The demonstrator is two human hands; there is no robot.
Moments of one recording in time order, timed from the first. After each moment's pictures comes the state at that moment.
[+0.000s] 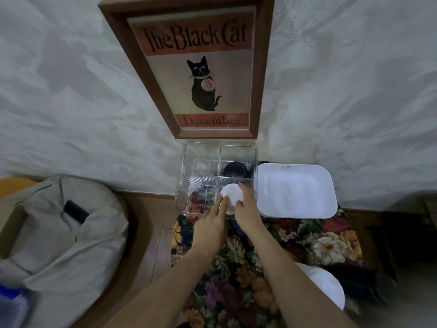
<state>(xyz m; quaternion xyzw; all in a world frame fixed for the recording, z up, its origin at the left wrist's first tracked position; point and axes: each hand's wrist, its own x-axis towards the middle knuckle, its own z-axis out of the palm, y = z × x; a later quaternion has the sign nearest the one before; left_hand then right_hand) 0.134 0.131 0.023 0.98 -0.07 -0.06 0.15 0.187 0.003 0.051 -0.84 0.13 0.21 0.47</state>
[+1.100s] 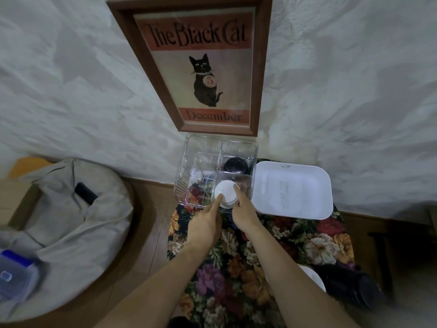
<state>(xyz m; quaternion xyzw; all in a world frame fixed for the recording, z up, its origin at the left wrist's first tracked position) 0.119 0.118 0.037 0.97 0.04 -0.09 0.22 0.180 -0.014 0.056 -0.82 0.09 0.31 0.47</state>
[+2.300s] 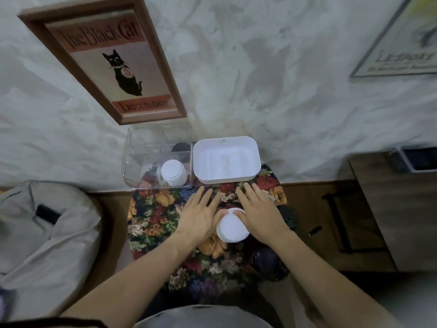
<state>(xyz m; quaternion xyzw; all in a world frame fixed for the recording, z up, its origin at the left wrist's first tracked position) 0.047 -0.012 0.084 0.97 -0.19 -0.16 0.02 0.031 -0.227 0.109 -0.98 -0.15 0.14 0.05</state>
